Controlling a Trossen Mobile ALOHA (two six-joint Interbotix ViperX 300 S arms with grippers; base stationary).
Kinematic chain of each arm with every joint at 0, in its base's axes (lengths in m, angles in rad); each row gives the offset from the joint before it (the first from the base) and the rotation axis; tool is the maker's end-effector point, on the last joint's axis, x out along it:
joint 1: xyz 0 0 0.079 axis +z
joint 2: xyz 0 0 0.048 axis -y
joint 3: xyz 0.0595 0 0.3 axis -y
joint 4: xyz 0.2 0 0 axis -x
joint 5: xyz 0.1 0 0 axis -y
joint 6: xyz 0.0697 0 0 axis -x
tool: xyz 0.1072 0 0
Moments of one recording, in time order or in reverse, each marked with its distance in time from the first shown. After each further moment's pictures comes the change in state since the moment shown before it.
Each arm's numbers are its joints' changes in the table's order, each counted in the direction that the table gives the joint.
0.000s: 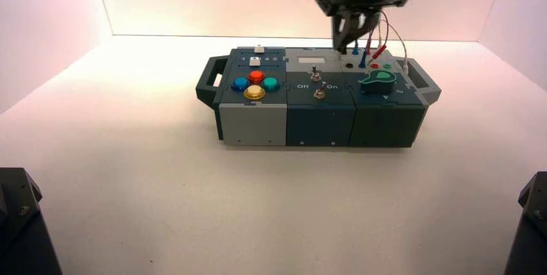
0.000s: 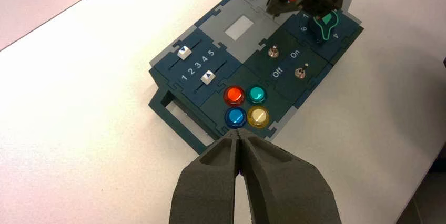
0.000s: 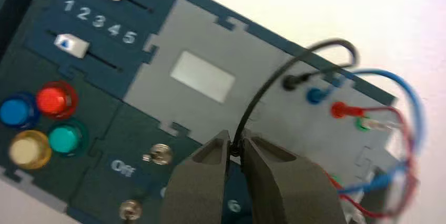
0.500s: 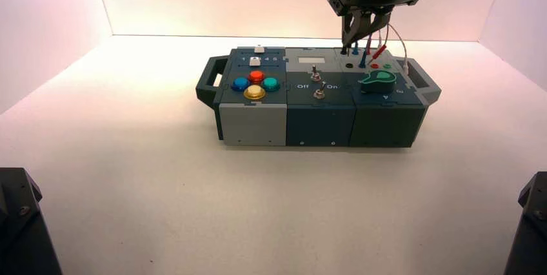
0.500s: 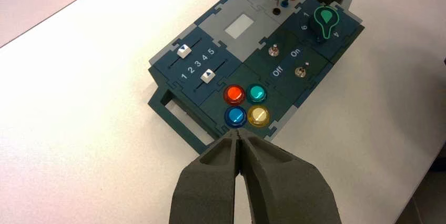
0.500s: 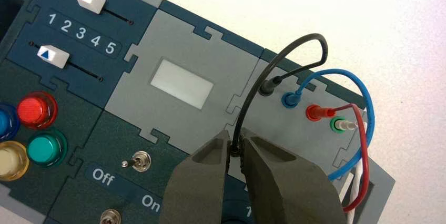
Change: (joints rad) left arm 0.002 -0.005 0.000 0.000 0.000 0.000; right arm -0.025 0.017 -0.037 0.015 0.081 0.000
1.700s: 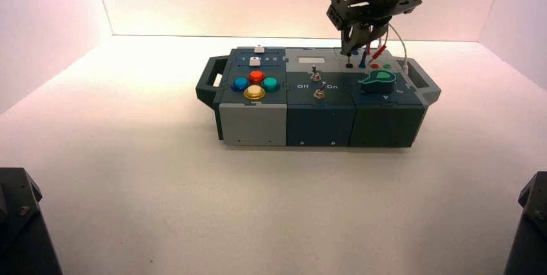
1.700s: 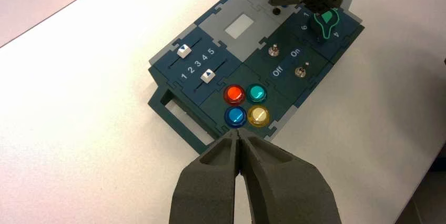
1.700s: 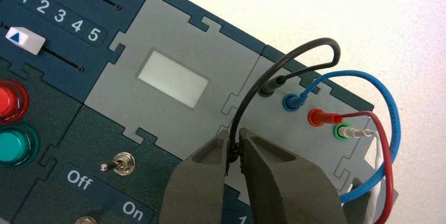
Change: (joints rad) left arm 0.000 -0.002 0.000 0.000 0.000 0.000; right arm -0.002 -0.054 -0.005 0.060 0.041 0.002
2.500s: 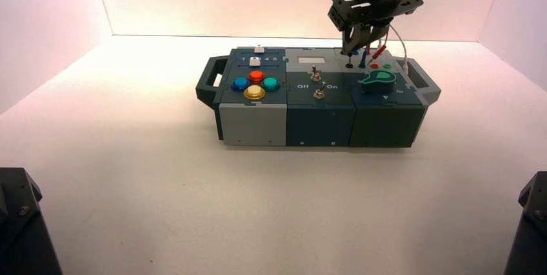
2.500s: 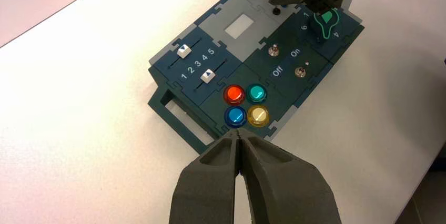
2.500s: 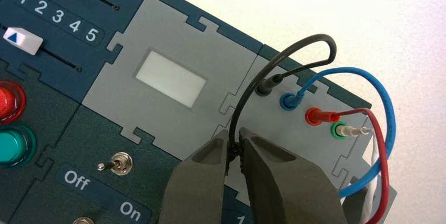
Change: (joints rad) left arm 0.000 0.000 0.000 0.000 0.000 0.000; right arm -0.006 0.002 -0.015 0.000 0.020 -0.003
